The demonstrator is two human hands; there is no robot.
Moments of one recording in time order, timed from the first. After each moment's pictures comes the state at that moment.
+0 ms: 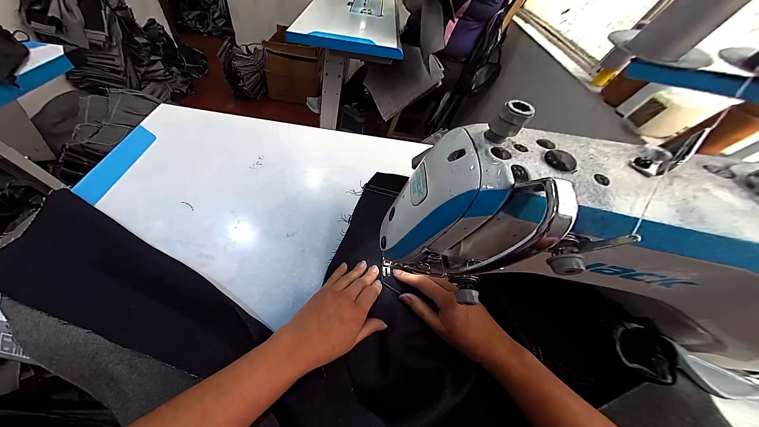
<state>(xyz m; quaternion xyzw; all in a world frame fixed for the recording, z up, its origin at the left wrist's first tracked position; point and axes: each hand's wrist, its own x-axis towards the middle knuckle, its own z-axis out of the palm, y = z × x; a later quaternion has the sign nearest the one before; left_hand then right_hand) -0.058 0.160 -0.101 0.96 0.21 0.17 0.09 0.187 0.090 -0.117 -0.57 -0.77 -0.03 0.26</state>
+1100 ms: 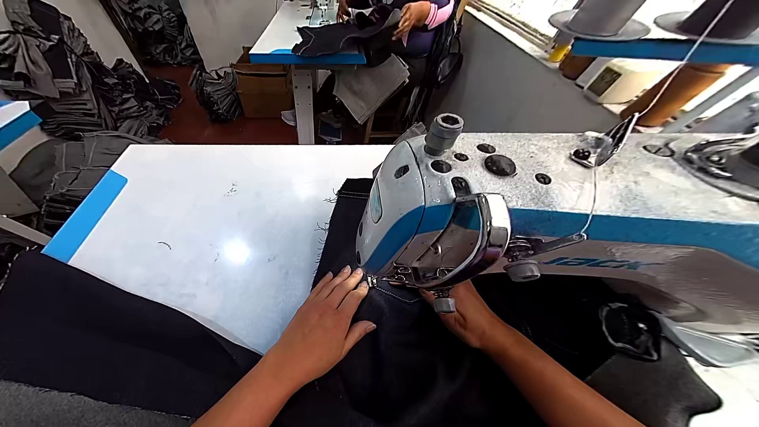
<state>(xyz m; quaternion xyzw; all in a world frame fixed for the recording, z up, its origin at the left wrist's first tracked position) -0.055 0.174 -0.108 0.95 0.21 0.20 0.11 0.195 0.091 -0.099 -0.55 -0.74 -0.01 0.37</state>
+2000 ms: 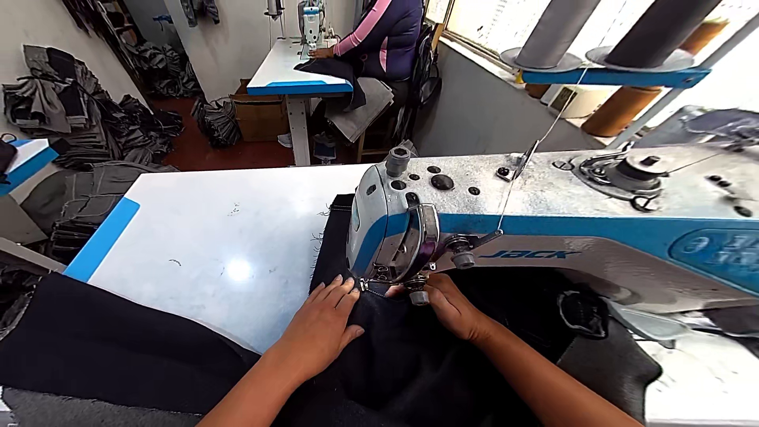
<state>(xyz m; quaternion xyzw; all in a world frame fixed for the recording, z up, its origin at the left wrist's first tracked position) -0.055 0.168 -0.057 0.95 0.25 -0.01 0.21 0.204 0.092 -0.101 -0.52 -0.75 0.10 0.40</state>
